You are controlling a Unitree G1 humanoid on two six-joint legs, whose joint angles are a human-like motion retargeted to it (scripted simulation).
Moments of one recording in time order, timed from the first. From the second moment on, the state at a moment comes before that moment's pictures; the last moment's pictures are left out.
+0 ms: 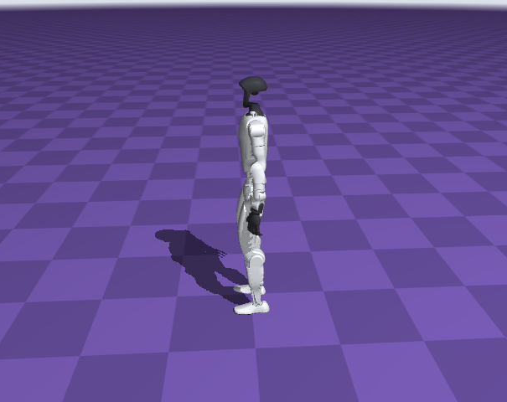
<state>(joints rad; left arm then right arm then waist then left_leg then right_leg) 0.08 0.15 -0.09 1.49 0.77 -0.20 0.09 0.01 -0.07 0.09 1.65 -0.62 0.00 -0.08 0.06 -0.02 -0.05 -0.02 -0.06 0.01 0.02 -0.03 0.02 -0.05 -0.04 -0.26 0.07 -0.07 -0.07</state>
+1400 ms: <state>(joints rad) -0.34 0.62 0.40 1.47 0.41 -0.13 0.24 -0.25 -0.22 0.19 1.23 -0.45 -0.07 -0.11 0.04 -0.29 0.39 -0.79 0.01 -0.24 0.81 -0.28 -0.07 -0.50 -0.13 -0.62 0.67 -0.36 -0.04</state>
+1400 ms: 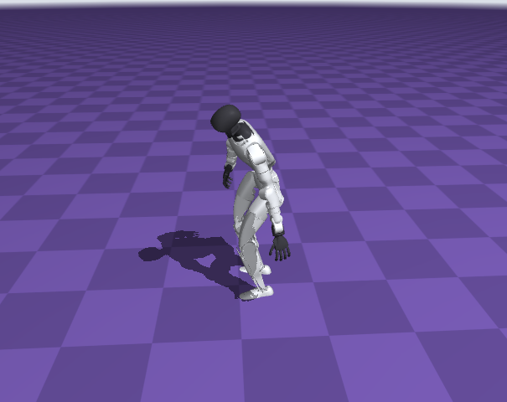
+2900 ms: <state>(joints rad) -0.17 0.53 0.11 1.37 0.75 -0.11 -0.02 -0.19 -0.25 0.24 1.15 -0.57 -0.11 -0.06 -0.07 -0.21 0.36 -0.52 -0.02 -0.17 0.35 -0.09 -0.04 -0.36 -0.12 -0.48 0.34 -0.14 0.09</state>
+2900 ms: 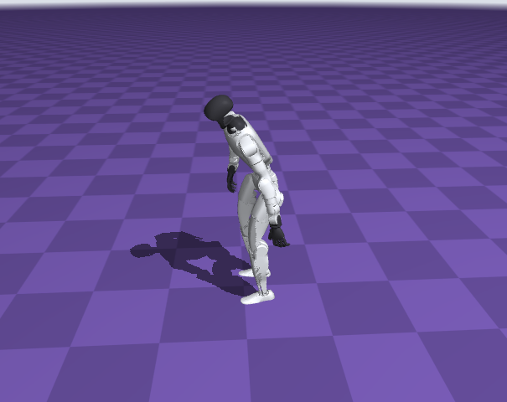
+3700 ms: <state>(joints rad) 0.01 0.12 -0.11 1.51 0.69 0.04 -0.02 0.05 -0.15 0.12 1.54 -0.66 -0.07 -0.05 -0.06 -0.07 0.03 -0.14 -0.09 -0.04 0.22 -0.11 -0.11 -0.10 0.02 -0.28 0.02 -0.04 -0.12</state>
